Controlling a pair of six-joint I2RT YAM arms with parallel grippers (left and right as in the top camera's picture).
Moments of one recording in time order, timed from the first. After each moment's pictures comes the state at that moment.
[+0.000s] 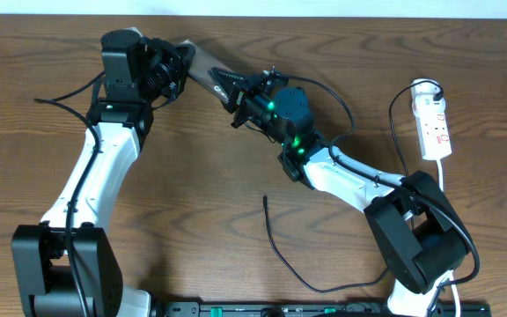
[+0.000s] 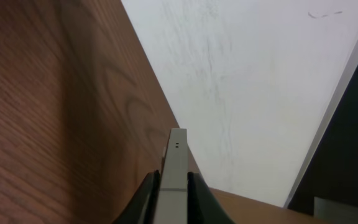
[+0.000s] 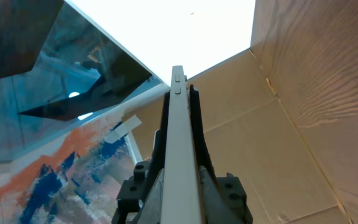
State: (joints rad) left arm -0.06 1.64 1.20 -0.01 0.40 -1.32; right arm 0.63 1.92 1.12 0.82 -0.24 2.05
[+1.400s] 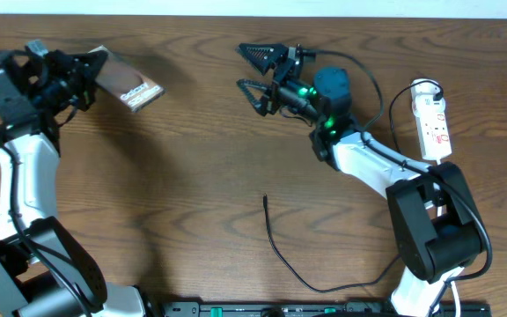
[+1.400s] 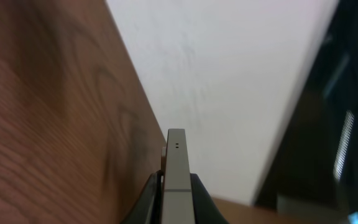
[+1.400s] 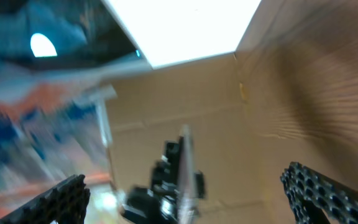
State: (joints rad) left arm 0.43 1.65 1.20 -0.02 0.90 -1.18; right arm 0.43 1.92 1.12 0.82 -0.61 1.72
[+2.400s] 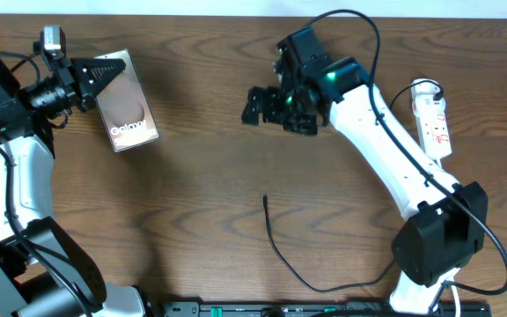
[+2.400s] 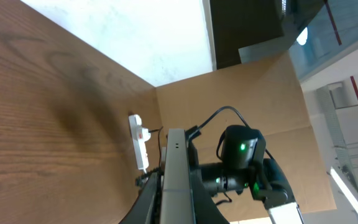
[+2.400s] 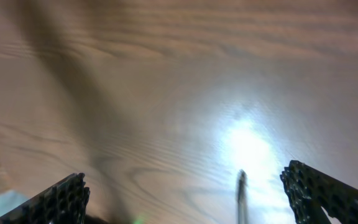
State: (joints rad) left arm 0.46 1.65 1.20 0.11 1.49 -0.93; right arm 0.51 1.92 1.77 -1.04 -0.33 0.60
